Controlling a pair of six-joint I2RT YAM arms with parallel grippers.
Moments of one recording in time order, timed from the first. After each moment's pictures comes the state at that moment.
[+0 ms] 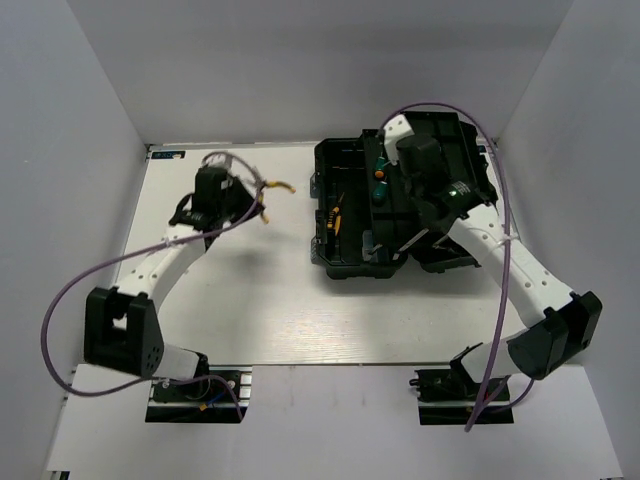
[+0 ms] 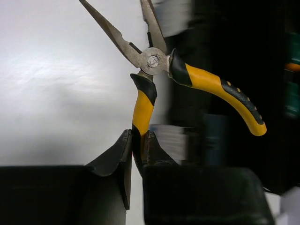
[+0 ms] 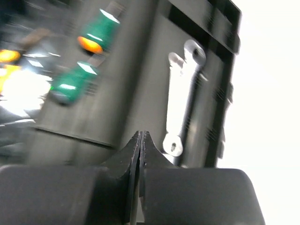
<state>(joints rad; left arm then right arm) -0.24 1.38 0.99 -0.21 0.10 -0.61 0.59 1.42 1.49 -0.64 0.47 -0.30</state>
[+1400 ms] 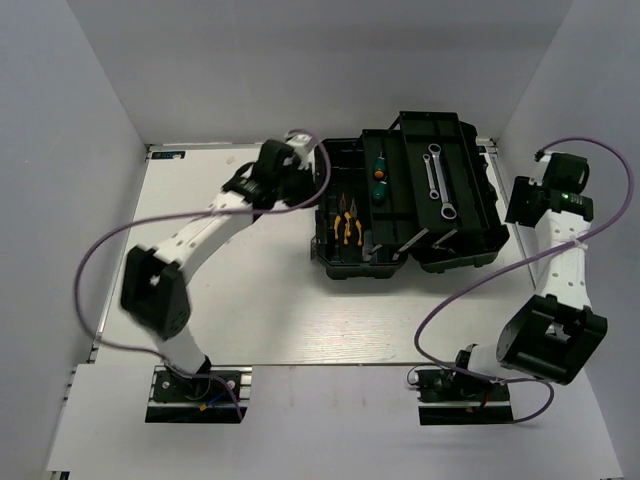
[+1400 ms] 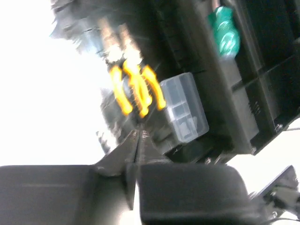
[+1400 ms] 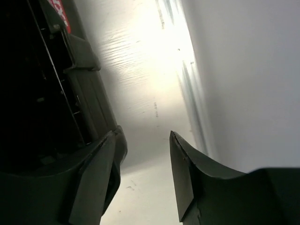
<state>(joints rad) -0.53 1.75 1.53 -0.38 0.22 -0.34 -0.31 1.36 1.29 -0.73 0.04 -0.15</state>
